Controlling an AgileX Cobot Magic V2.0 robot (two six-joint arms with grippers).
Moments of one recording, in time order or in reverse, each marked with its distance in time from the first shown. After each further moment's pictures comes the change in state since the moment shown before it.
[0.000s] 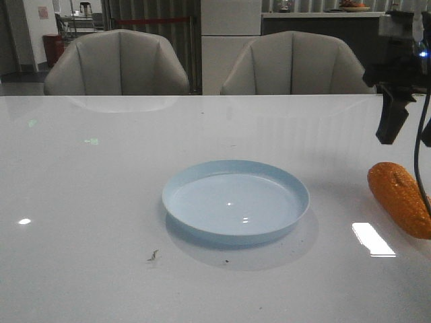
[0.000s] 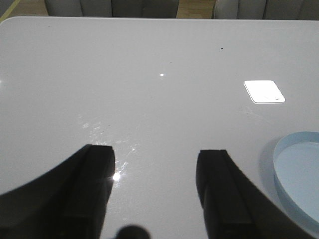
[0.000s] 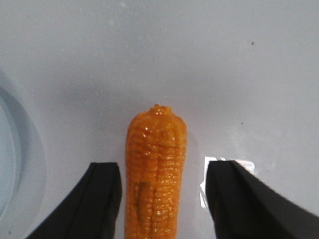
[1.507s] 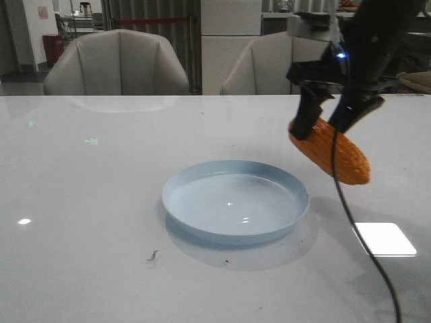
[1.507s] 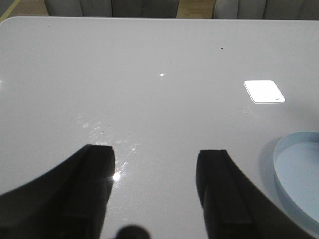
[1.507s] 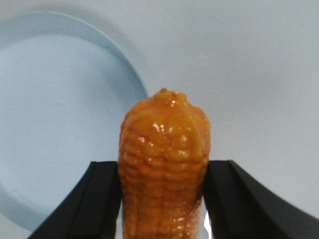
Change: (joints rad) left arm 0.000 0.000 0.000 0.000 0.000 0.000; right arm 0.200 0.139 -0.254 0.191 0.102 -0.343
